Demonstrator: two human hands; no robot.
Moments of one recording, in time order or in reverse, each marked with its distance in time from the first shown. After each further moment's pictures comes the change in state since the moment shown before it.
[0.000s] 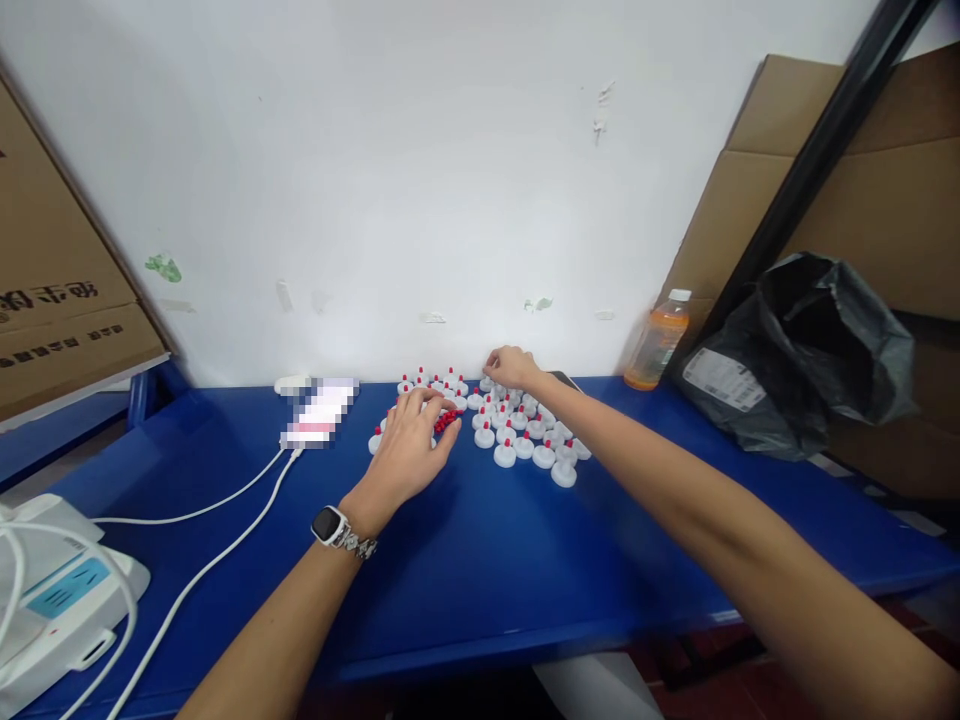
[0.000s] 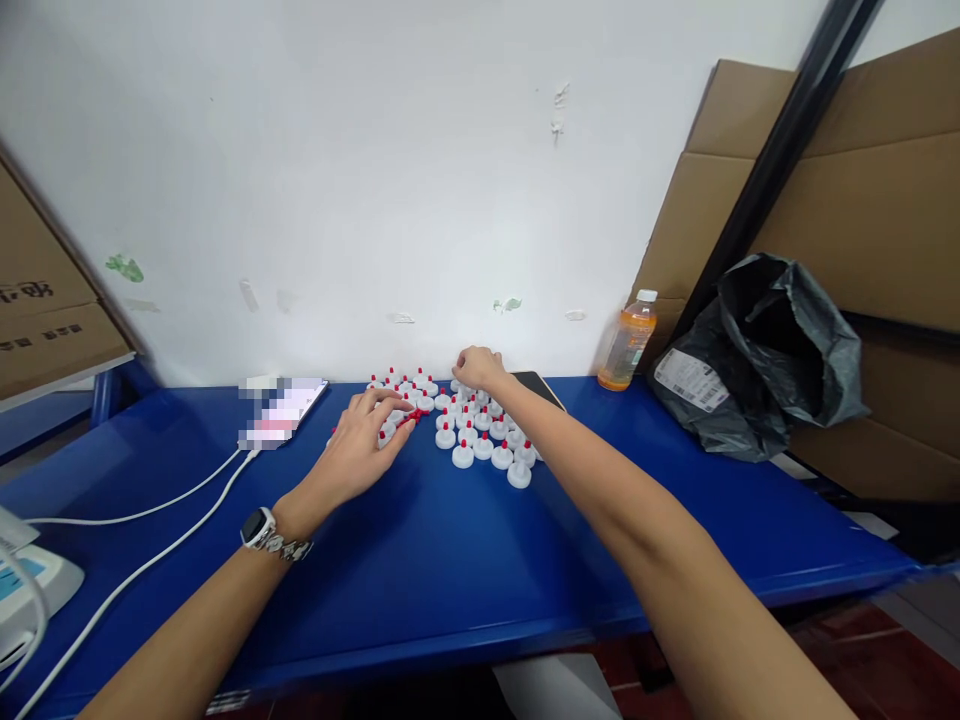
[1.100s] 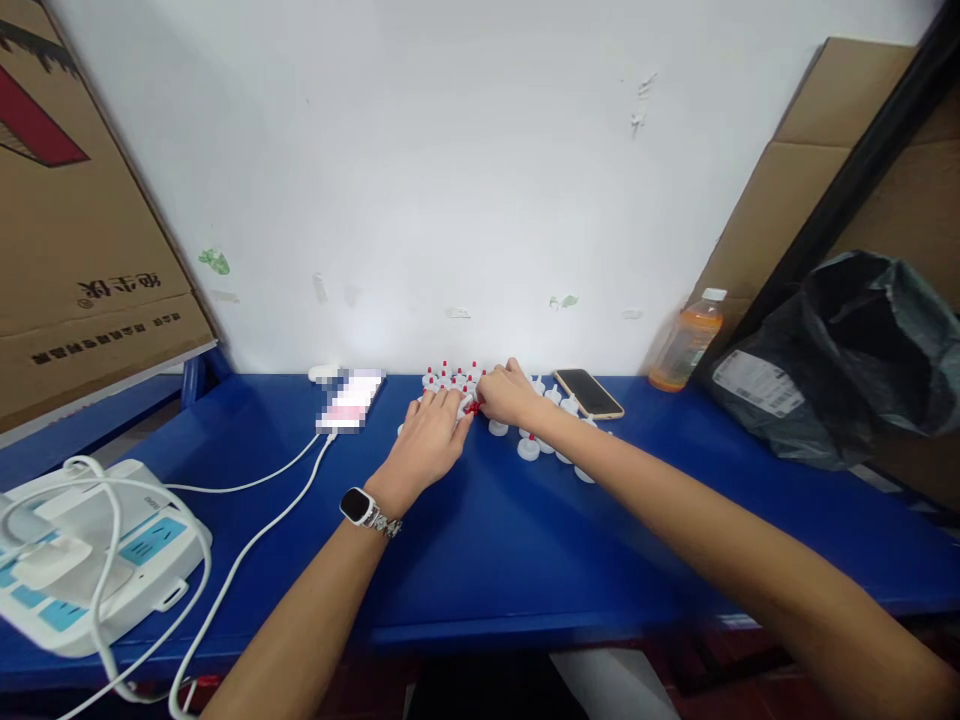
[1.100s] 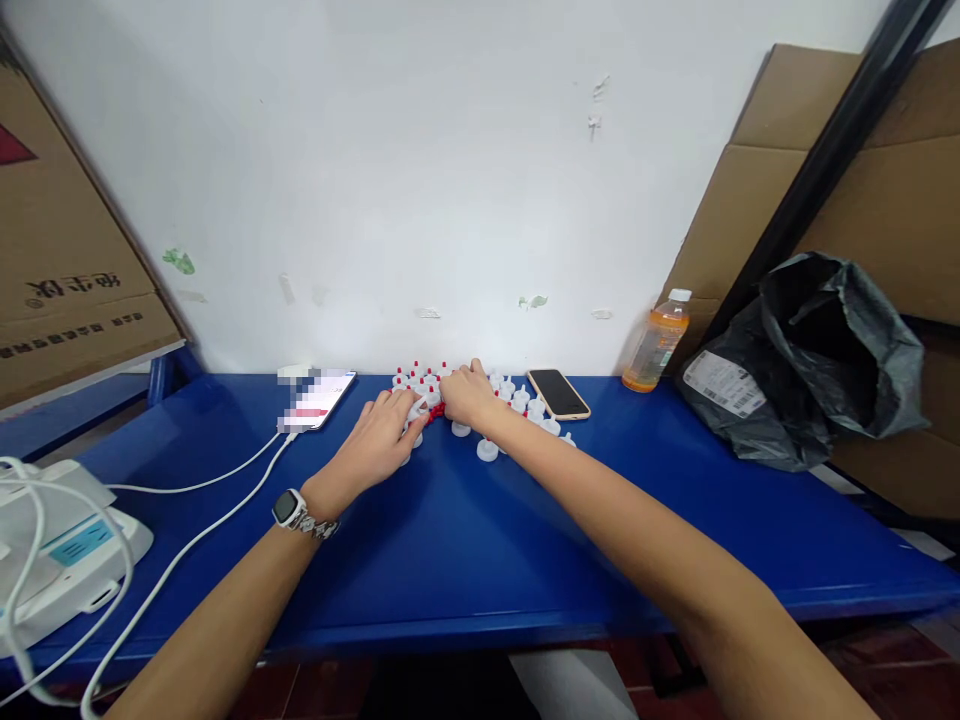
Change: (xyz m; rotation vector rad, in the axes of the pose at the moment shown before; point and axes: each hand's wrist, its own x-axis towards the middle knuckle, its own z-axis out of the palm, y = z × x) left_hand -0.007 -0.007 -0.011 0.186 -0.112 -0.008; right_hand -0.069 -0.082 0.003 -0.409 -0.125 -0.381
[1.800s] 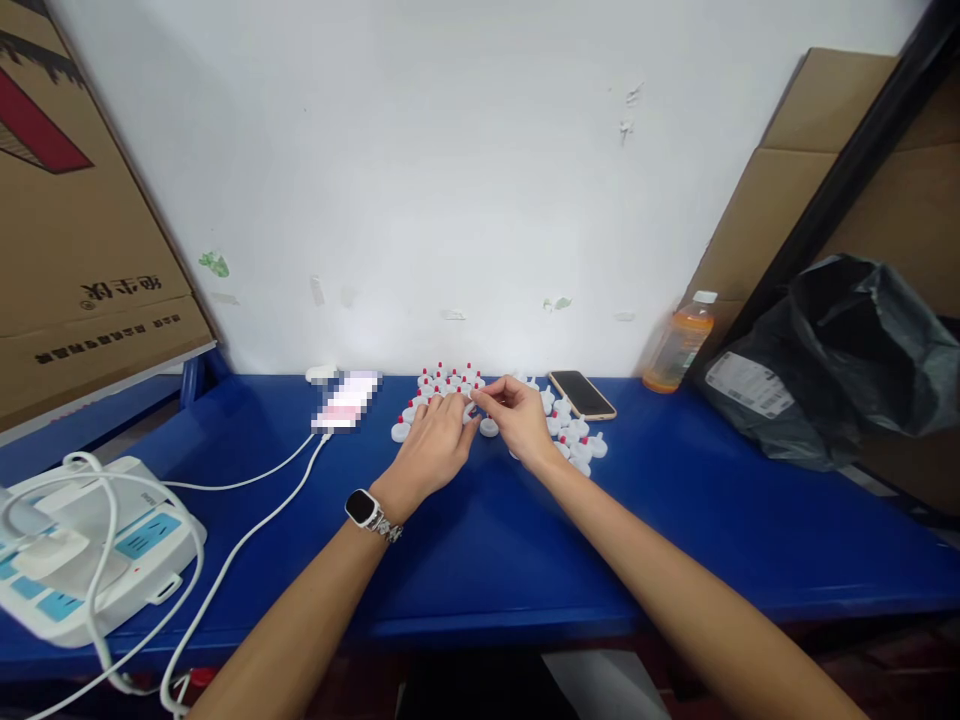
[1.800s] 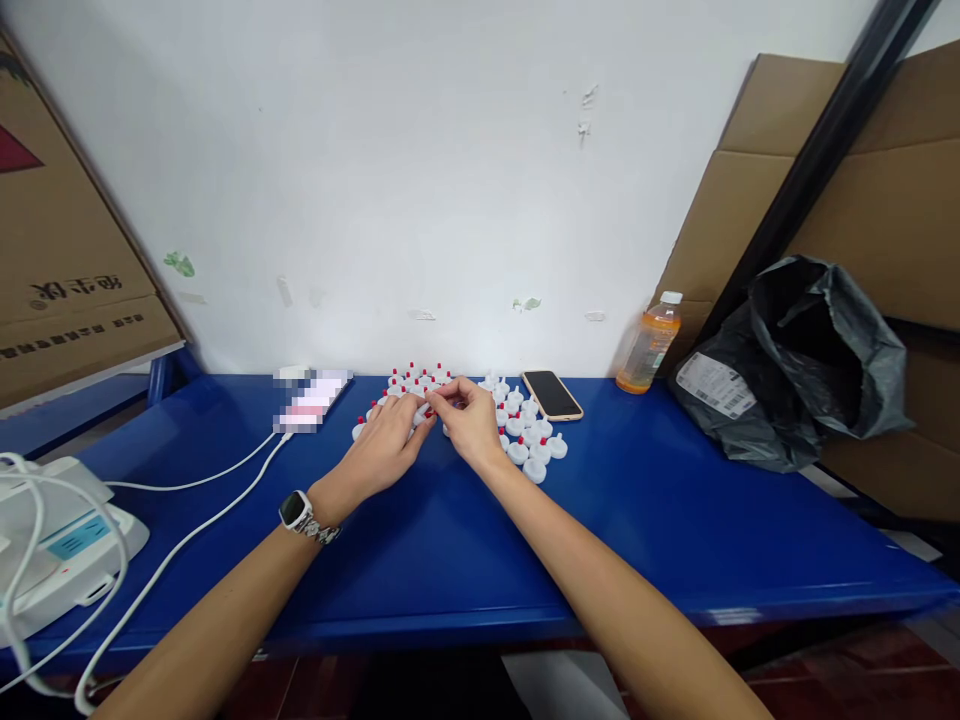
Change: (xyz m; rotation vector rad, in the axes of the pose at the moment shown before) left_hand -0.002 0.019 0.006 -0.043 0.048 0.040; right_hand -0.054 -0.025 0.015 1.564 0.643 0.233
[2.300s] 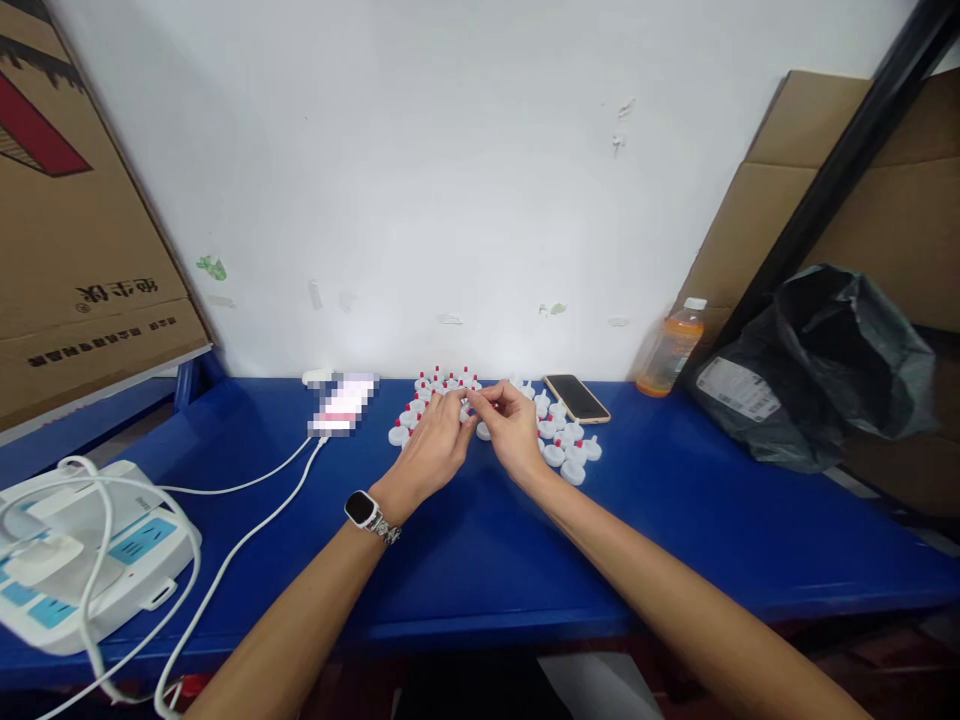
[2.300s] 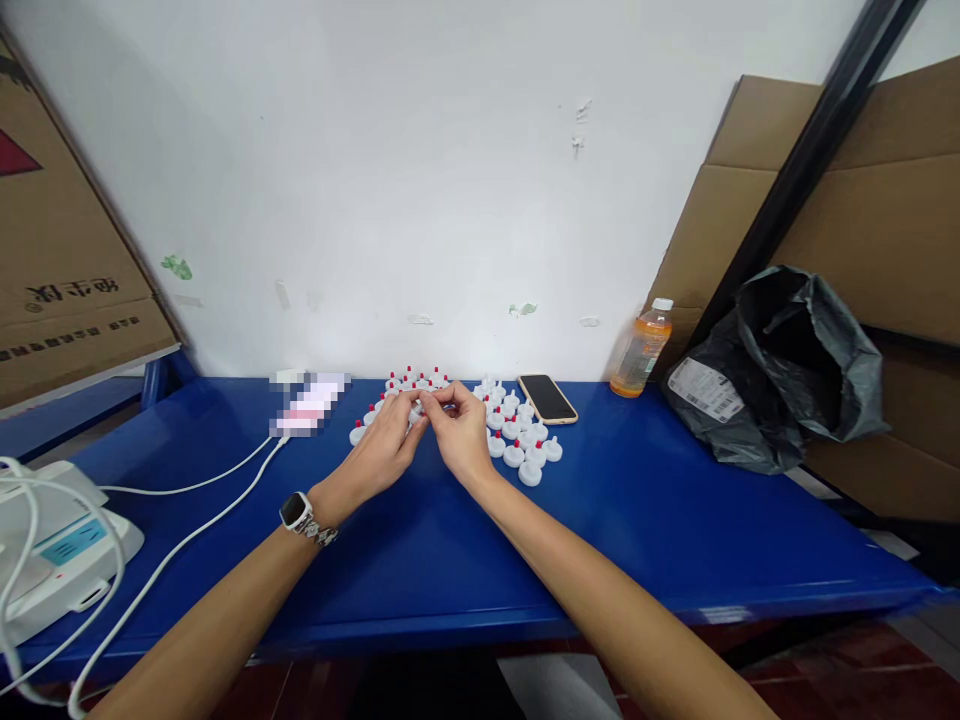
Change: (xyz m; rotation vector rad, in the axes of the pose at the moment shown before) left_hand 0.001 -0.002 0.003 -0.309 0.119 0.055; right_hand -0.013 -0.013 0.013 0.045 0.061 -0.067
